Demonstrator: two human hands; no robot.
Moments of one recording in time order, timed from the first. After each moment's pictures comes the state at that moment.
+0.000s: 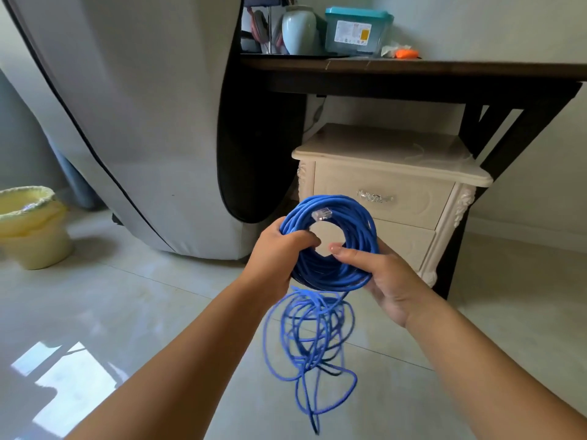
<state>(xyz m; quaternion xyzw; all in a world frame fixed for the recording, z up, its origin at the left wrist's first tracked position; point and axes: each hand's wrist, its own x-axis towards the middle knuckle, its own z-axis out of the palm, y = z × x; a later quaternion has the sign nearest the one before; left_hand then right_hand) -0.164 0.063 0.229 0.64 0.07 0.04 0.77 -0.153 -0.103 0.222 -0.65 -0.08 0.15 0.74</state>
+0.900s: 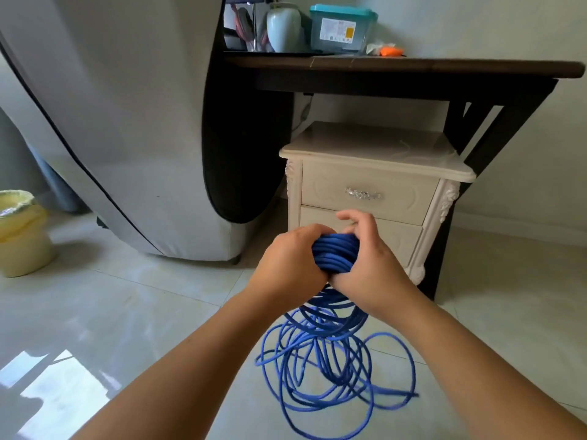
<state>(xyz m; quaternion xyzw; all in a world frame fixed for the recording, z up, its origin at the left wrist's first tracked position) -0.172 0.042 0.223 0.92 -0.13 0.19 0.33 -0.166 -0.110 0.227 -0.87 -0.20 -0.06 0.45</state>
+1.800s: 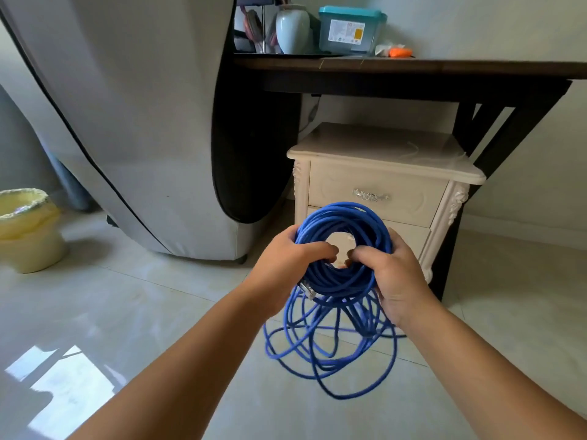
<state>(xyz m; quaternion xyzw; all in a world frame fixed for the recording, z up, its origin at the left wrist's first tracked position) -0.180 0.051 0.233 0.69 0.03 -0.03 0.72 -0.154 -0.107 0.215 -0.67 0.00 0.00 0.74</state>
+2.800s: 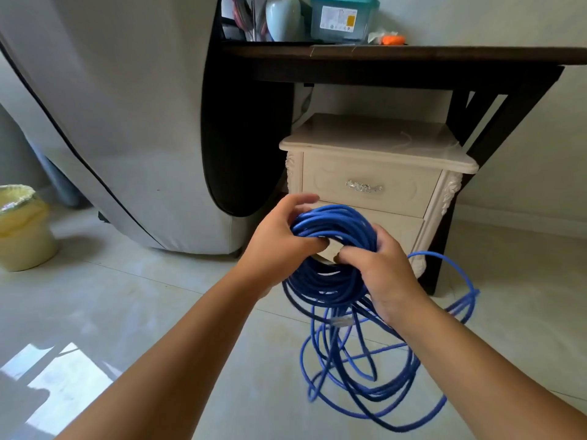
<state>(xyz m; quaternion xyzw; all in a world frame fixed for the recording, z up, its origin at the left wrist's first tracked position) -0.172 0.053 0.236 0.77 -0.07 0.08 0.63 -0.166 -0.106 0.217 -0.70 -0.02 0.00 0.71</state>
